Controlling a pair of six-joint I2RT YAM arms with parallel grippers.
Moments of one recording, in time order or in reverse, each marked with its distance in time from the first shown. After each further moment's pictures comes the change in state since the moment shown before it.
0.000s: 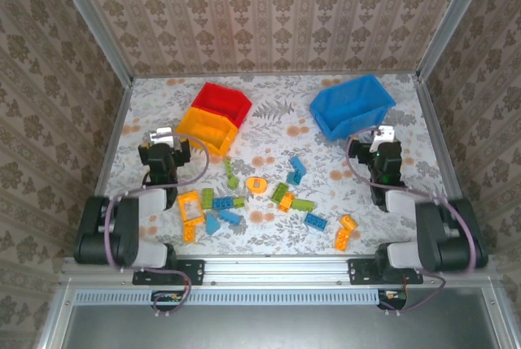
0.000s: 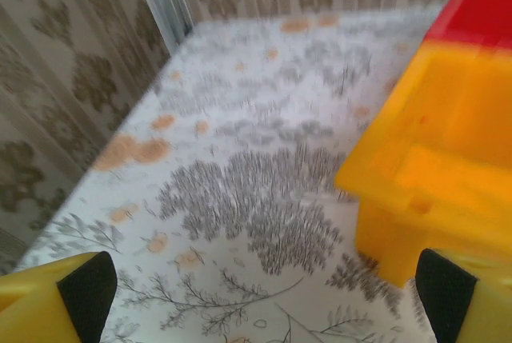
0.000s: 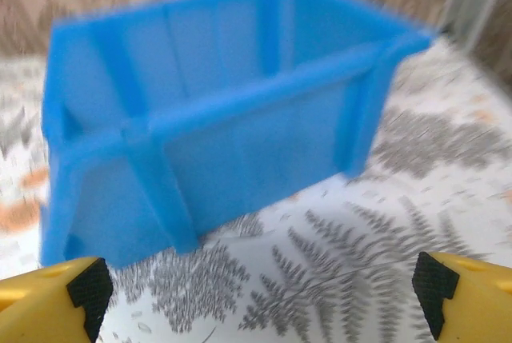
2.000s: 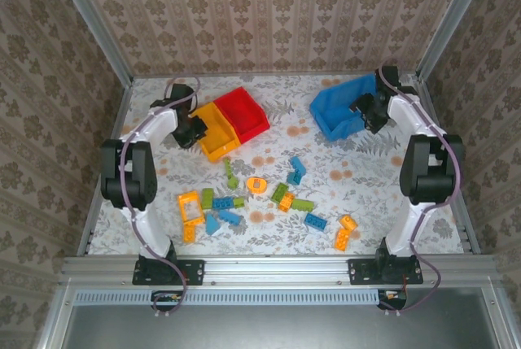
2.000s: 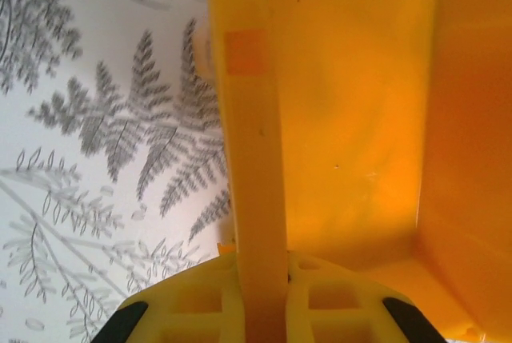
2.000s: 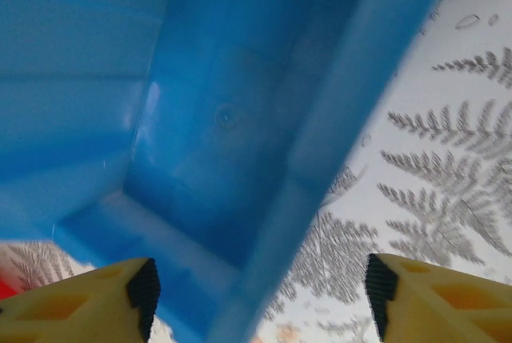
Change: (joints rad) left arm -0.042 0.574 1.049 -1.390 0.436 -0.703; right arm -0.090 0.670 1.204 -1.357 -0.294 0.714
